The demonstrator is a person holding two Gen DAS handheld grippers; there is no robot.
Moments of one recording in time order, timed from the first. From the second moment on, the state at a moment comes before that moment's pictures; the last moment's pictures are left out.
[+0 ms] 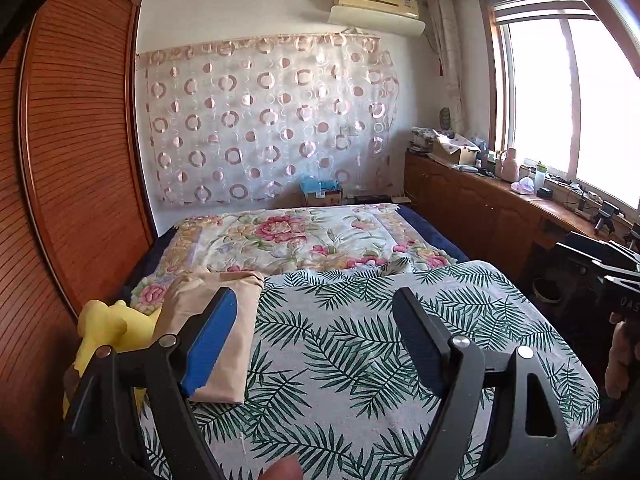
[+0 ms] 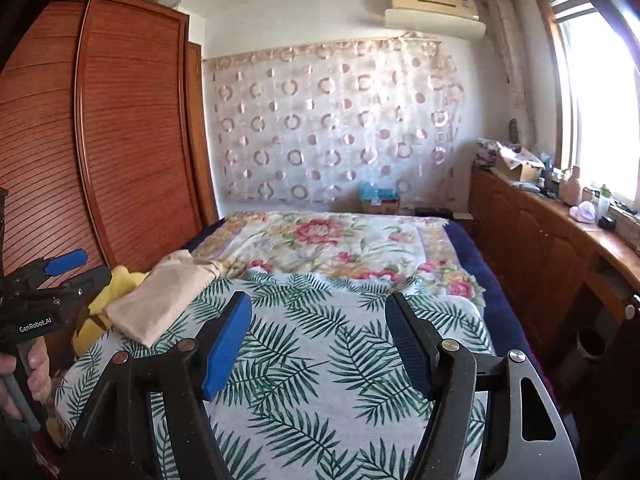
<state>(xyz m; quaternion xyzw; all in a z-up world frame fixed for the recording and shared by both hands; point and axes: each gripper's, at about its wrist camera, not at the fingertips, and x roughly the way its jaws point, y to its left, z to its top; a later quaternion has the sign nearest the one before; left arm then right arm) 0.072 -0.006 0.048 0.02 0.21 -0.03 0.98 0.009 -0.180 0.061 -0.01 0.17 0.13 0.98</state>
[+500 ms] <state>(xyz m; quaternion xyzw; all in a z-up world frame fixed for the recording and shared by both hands) 0.062 -0.005 0.061 0.01 0.20 -0.02 0.98 0.017 -0.169 0.043 -0.01 0.16 0.12 0.98</state>
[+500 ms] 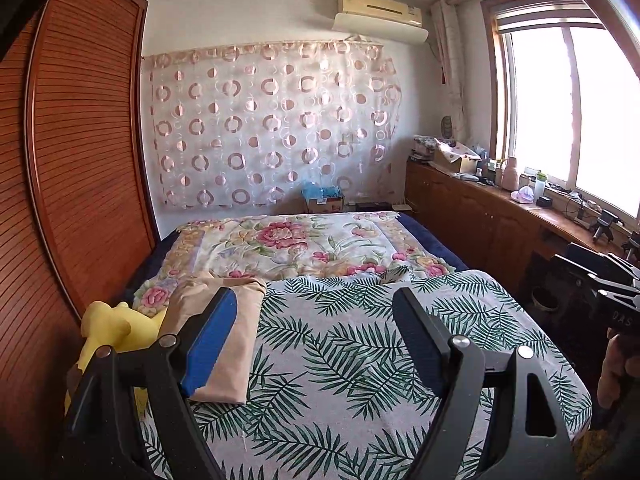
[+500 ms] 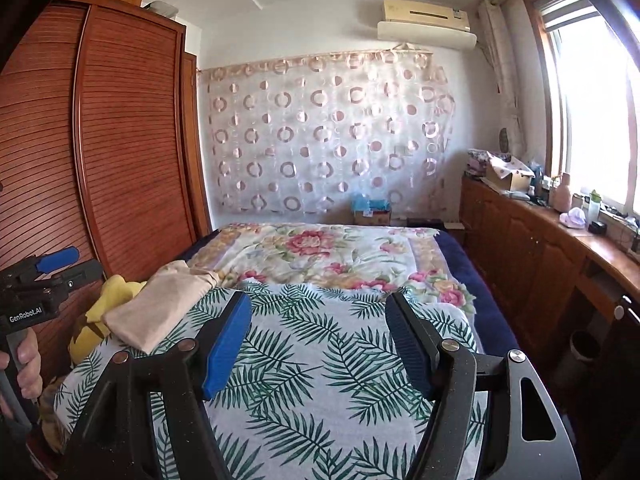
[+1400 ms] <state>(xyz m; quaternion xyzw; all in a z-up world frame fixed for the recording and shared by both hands) 0.060 -0.001 0.066 0.01 0.20 -0.01 0.98 0.026 -0.184 0.042 -0.01 0.16 0.12 0.98</state>
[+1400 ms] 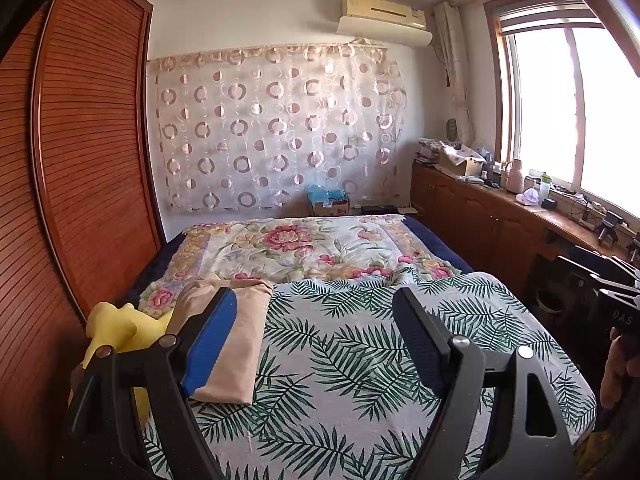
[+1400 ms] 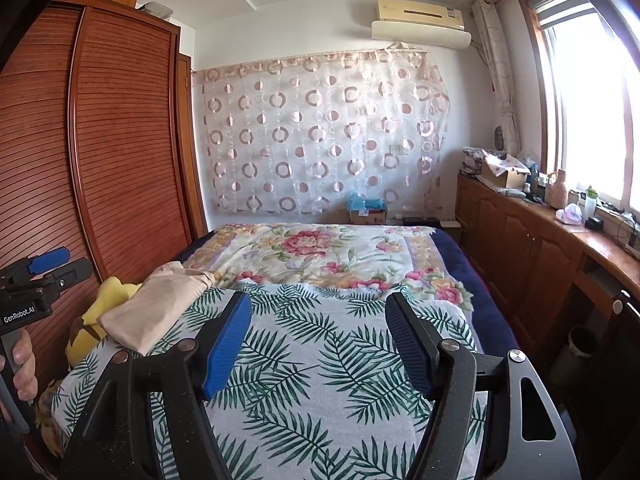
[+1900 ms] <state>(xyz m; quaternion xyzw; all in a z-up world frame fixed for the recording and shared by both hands) 0.060 0.001 0.067 0.01 0.20 -0.01 0.98 0.028 -0.185 0.041 -0.01 0.15 0.12 0.98</state>
